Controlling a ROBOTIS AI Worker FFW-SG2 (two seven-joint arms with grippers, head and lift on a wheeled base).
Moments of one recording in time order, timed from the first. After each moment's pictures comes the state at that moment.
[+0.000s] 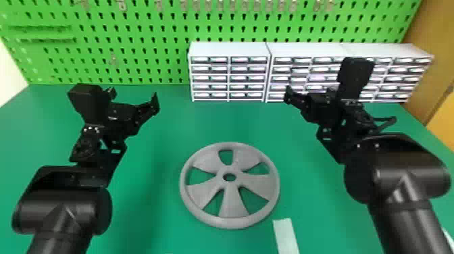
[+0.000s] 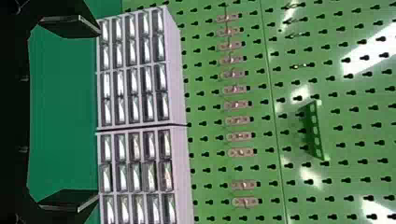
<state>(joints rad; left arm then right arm) -0.16 0.14 0.01 -1.61 0.13 0.03 -0.13 -0.30 -0.08 0.09 -1.72 -0.25 0.53 -0.07</state>
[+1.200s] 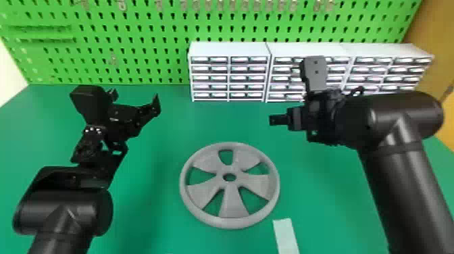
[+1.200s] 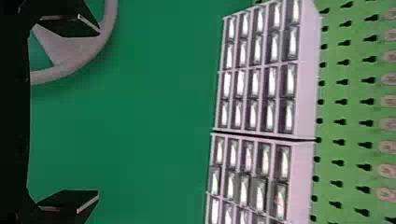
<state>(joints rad) -0.15 0.14 0.00 -1.61 0.12 0.04 -0.13 -0.53 -0.07 0.17 -1.66 -0.30 1.26 -0.20</state>
